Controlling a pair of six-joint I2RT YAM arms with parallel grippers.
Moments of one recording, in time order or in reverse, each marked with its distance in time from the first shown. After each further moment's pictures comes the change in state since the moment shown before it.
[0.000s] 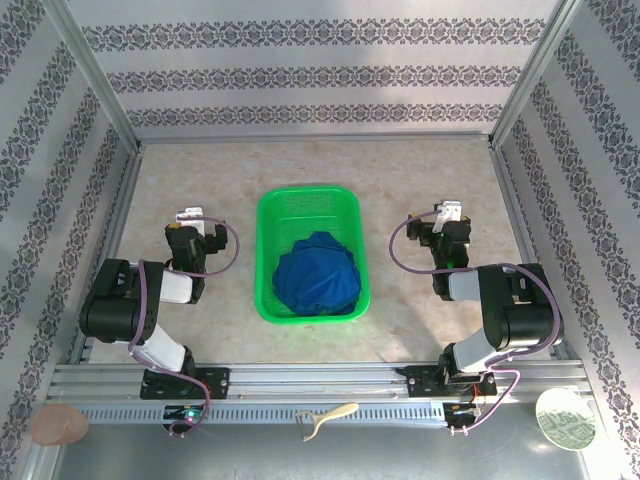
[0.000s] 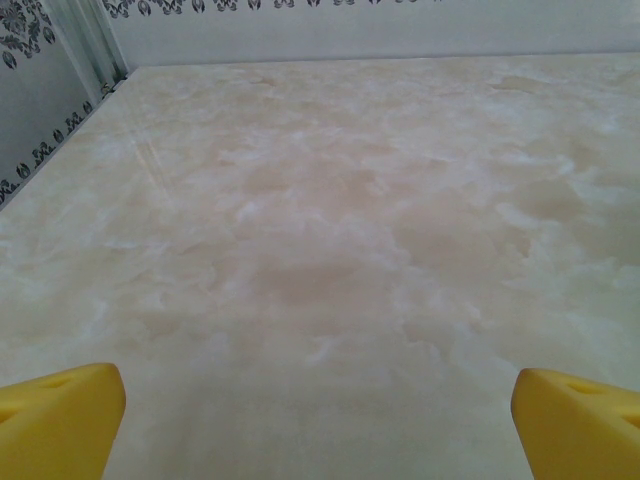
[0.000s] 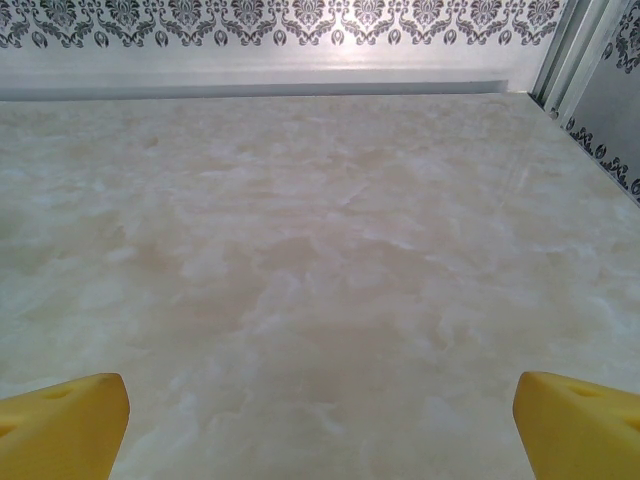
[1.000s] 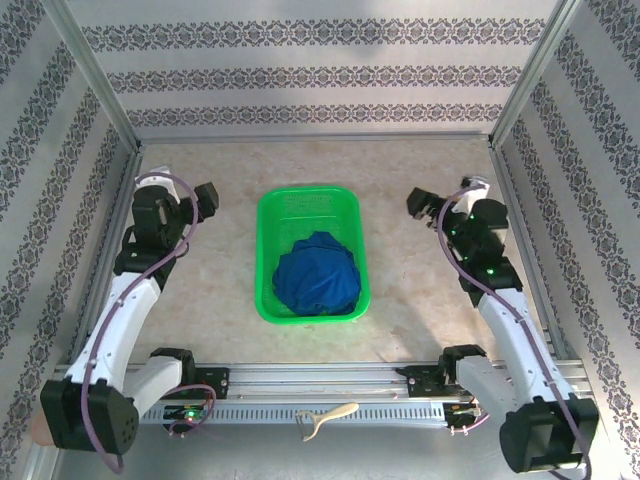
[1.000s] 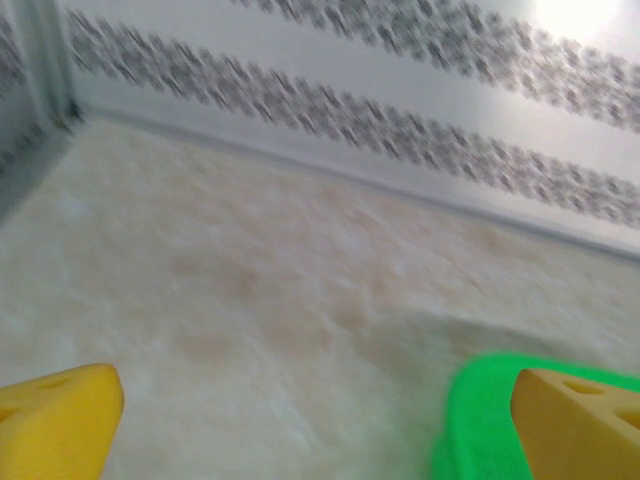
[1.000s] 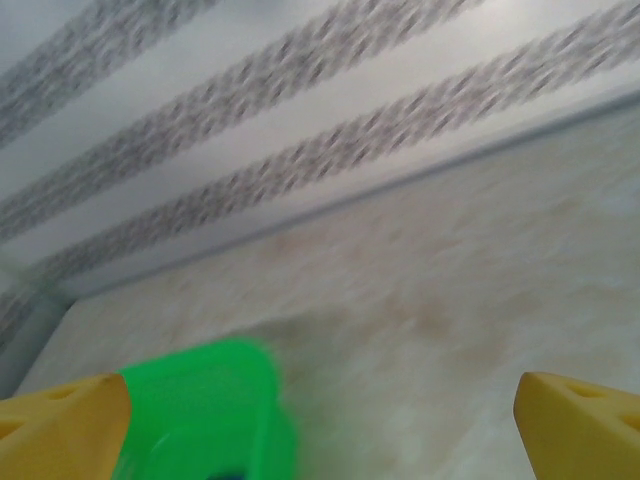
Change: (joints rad) left arm -0.022 -0.615 0.475 -1.150 0.189 -0.345; right arm 0.094 -0.649 0.347 -0.962 -0.313 0.447
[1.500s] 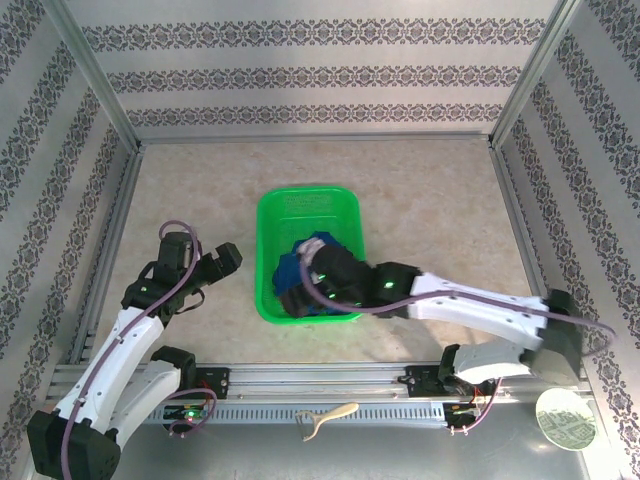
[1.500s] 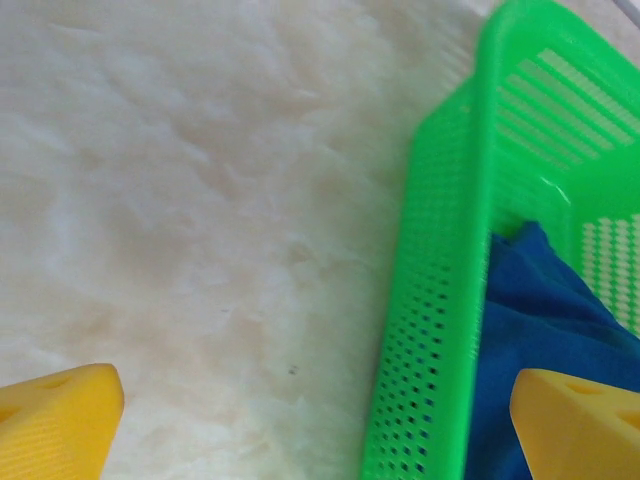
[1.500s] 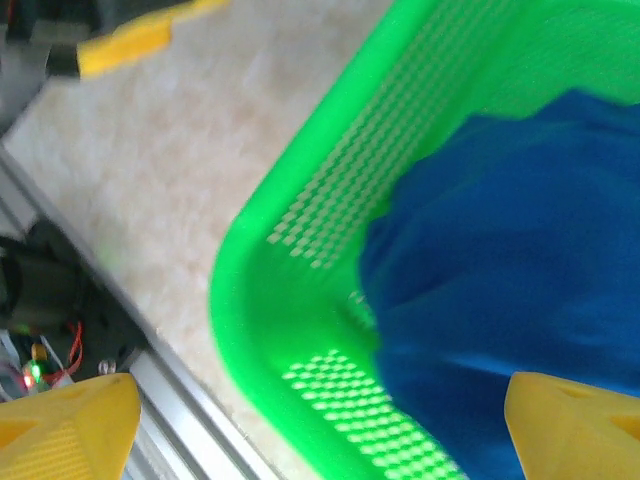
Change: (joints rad) left arm -0.174 -0.195 -0.219 -0.364 0.052 -0.371; right arm 1.068 0.452 0.360 -0.426 0.283 0.067
